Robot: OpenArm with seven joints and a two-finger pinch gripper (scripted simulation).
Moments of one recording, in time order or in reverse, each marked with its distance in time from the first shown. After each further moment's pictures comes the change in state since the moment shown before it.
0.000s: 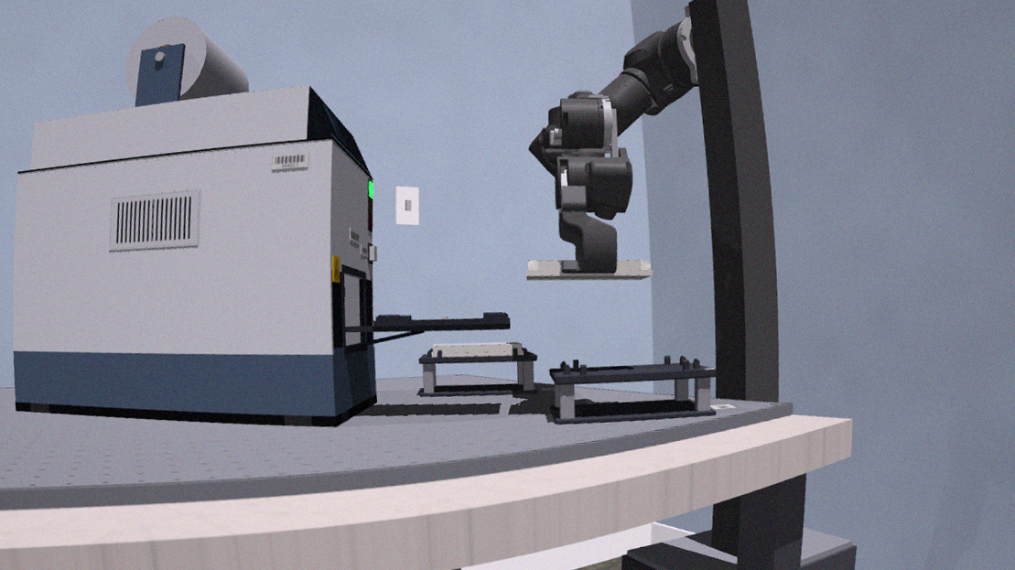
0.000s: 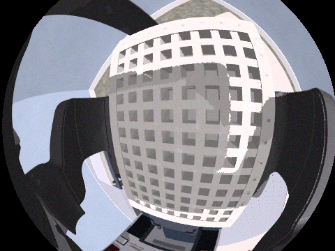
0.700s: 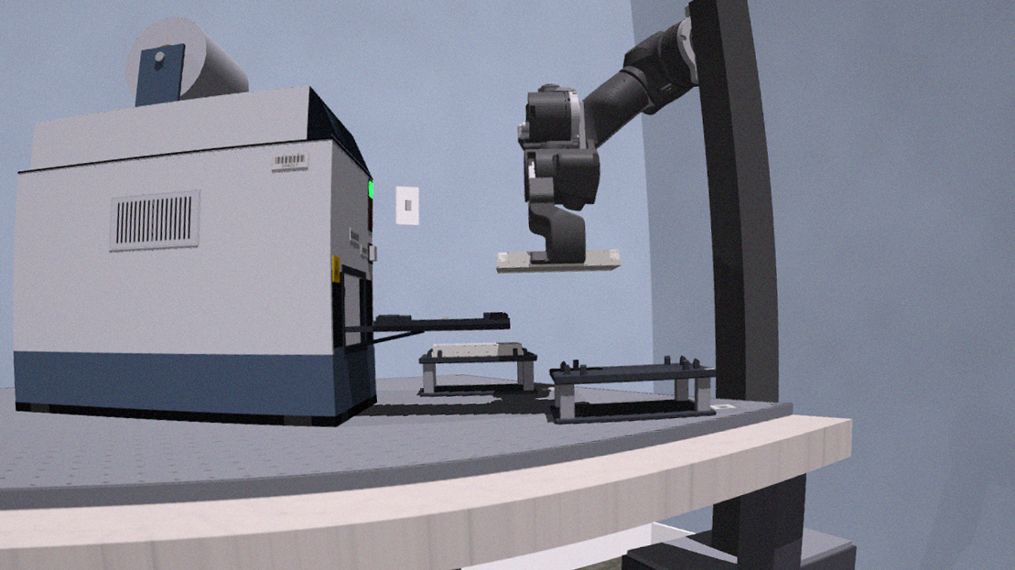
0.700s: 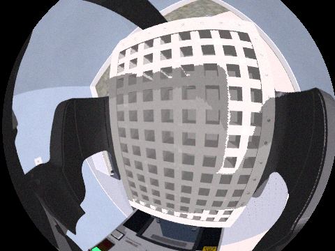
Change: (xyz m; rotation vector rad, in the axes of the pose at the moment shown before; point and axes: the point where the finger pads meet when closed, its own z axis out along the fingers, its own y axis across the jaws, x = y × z) arm -0.032 -0.005 -0.010 -0.004 0.022 -0.026
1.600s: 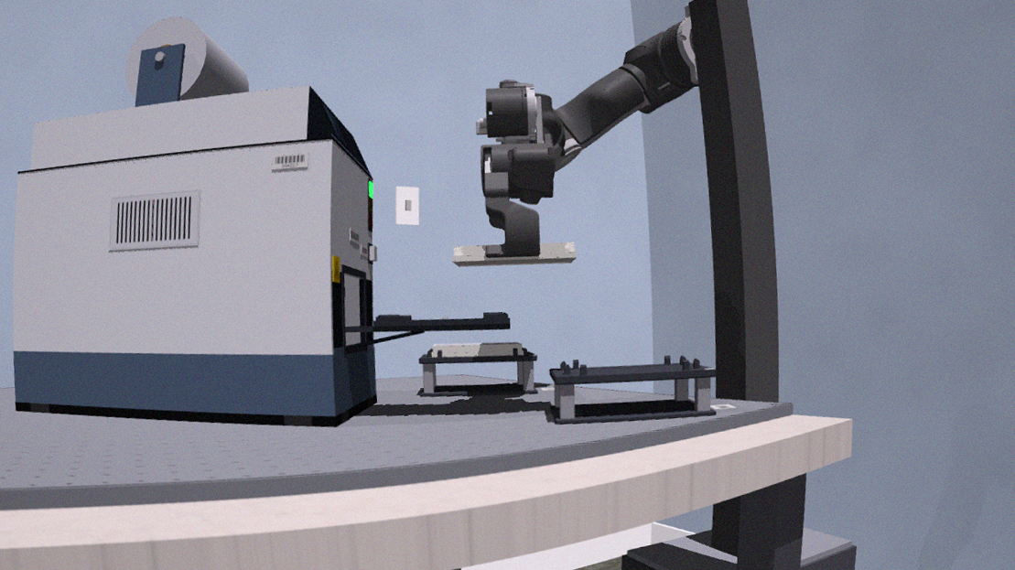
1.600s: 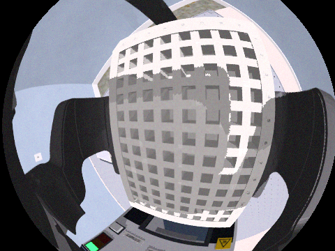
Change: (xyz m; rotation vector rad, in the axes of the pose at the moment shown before) arm -0.045 -0.013 -0.009 0.011 0.009 0.003
